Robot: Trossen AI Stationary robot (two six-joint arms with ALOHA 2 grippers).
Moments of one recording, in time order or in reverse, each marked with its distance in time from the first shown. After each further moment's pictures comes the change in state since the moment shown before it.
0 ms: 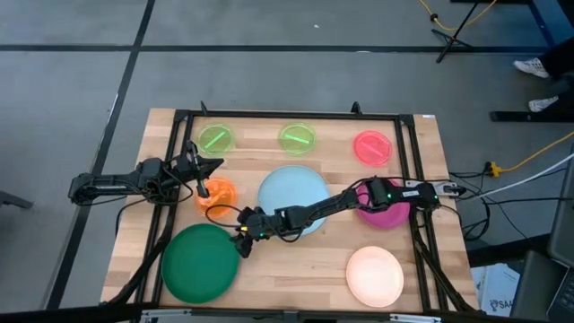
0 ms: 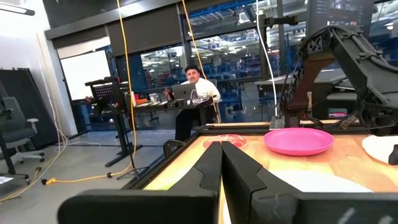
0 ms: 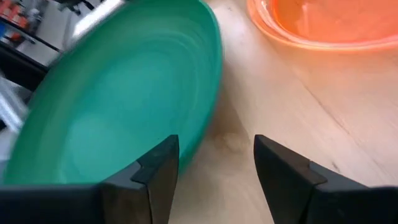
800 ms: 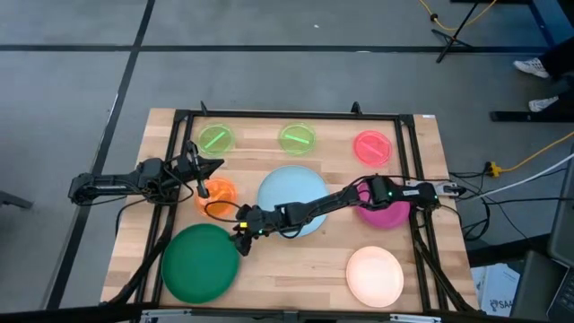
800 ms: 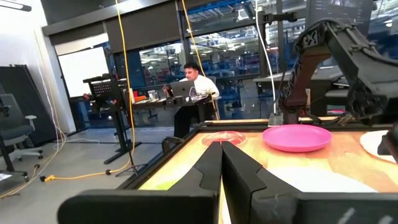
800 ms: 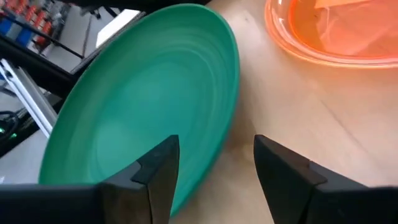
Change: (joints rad) left arm 0.000 0.000 0.000 -0.015 0.003 -0.008; right arm -0.019 -0.014 0.000 0.040 -0.074 0.011
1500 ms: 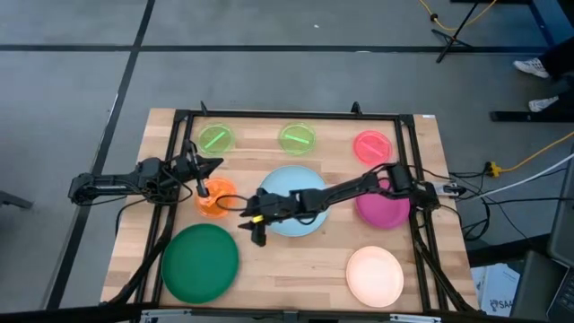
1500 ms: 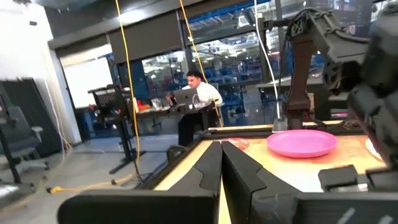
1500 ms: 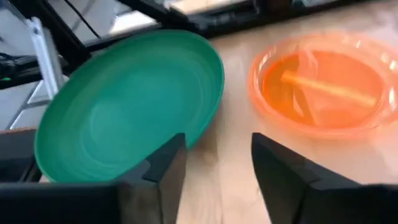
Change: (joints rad) left arm 0.000 0.000 0.000 0.027 0.001 0.024; right arm -0.044 -0.235 -0.228 0.010 -0.018 -0.384
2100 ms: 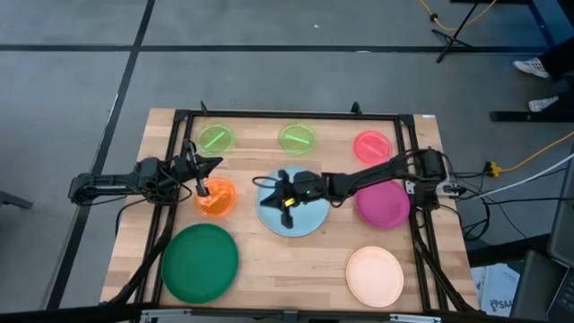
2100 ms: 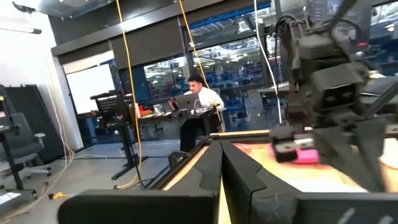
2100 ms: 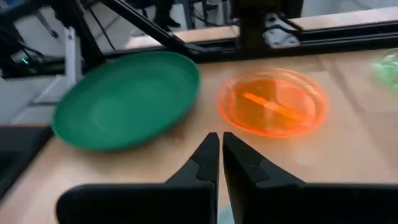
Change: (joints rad) left arm 0.000 0.000 0.000 0.034 -0.002 0.032; right arm -0.094 -0.301 -0.479 0.340 -0.116 -0.190
